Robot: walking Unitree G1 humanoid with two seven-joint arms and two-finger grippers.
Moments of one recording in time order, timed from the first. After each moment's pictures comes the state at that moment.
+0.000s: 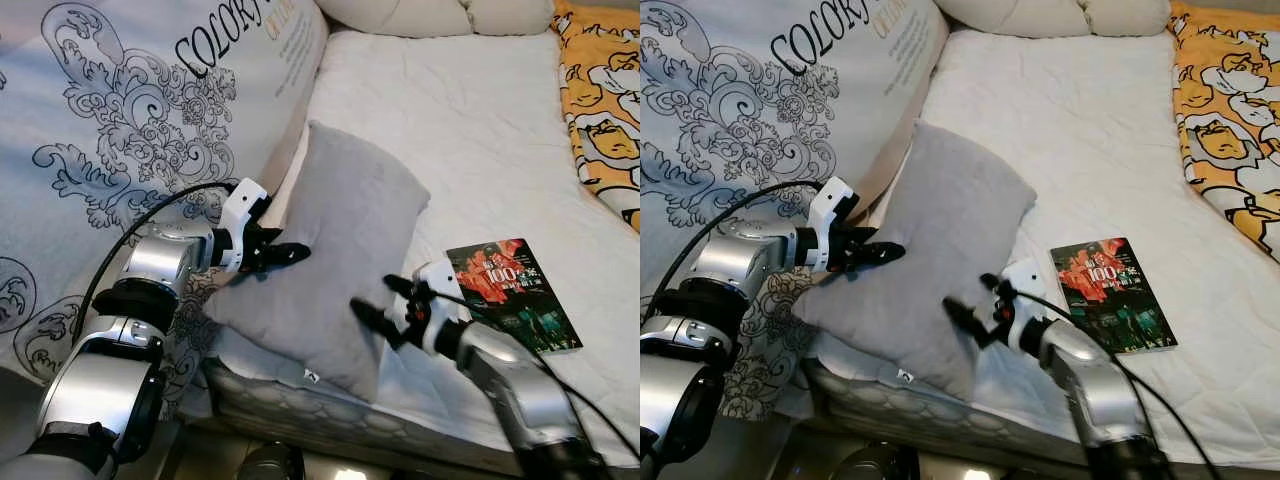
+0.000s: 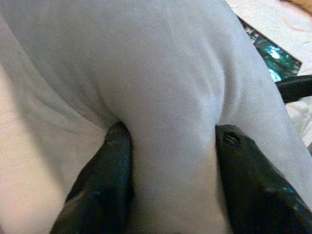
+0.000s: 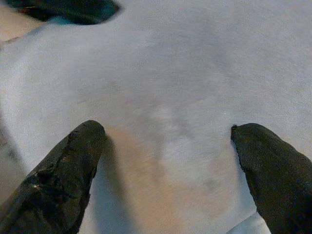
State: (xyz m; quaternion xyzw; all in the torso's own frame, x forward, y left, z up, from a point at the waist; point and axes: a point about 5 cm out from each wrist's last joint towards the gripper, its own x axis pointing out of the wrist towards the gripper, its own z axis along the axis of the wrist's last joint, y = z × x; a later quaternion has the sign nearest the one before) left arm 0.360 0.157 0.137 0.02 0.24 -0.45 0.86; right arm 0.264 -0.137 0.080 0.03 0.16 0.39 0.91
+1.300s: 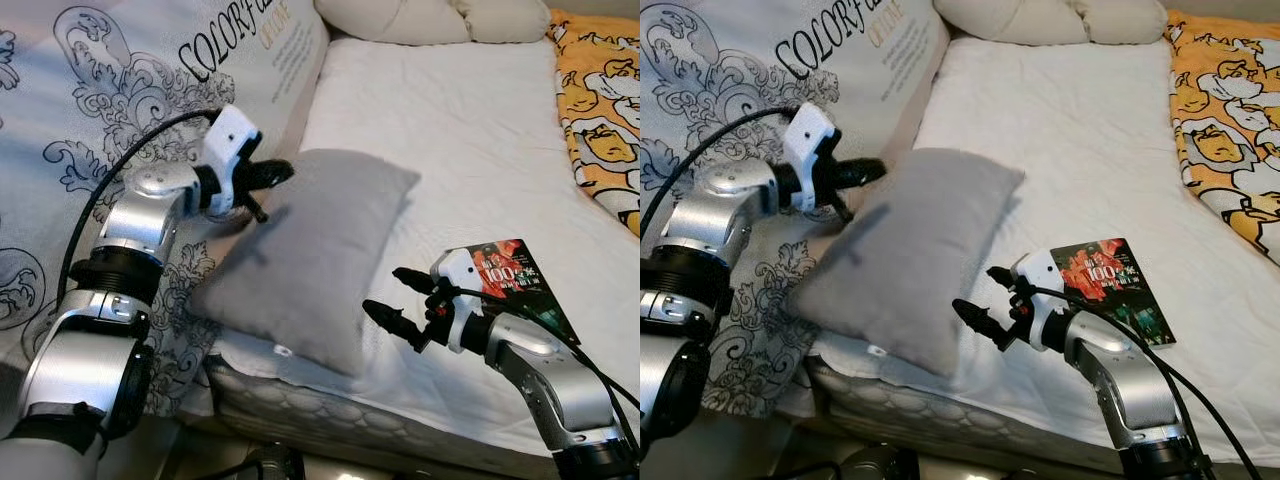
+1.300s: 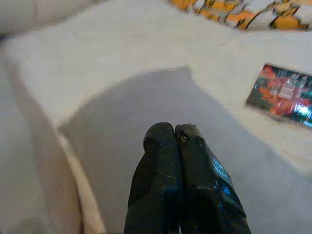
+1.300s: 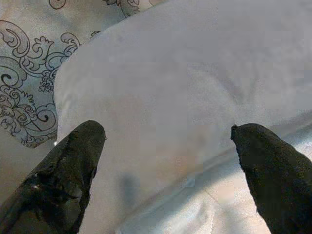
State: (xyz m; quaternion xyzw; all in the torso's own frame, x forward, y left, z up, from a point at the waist) left arm 0.382 0.168 0.200 0.13 0.09 -0.40 0.90; right arm 0.261 -0.152 0.104 0.00 0.15 0.41 0.90
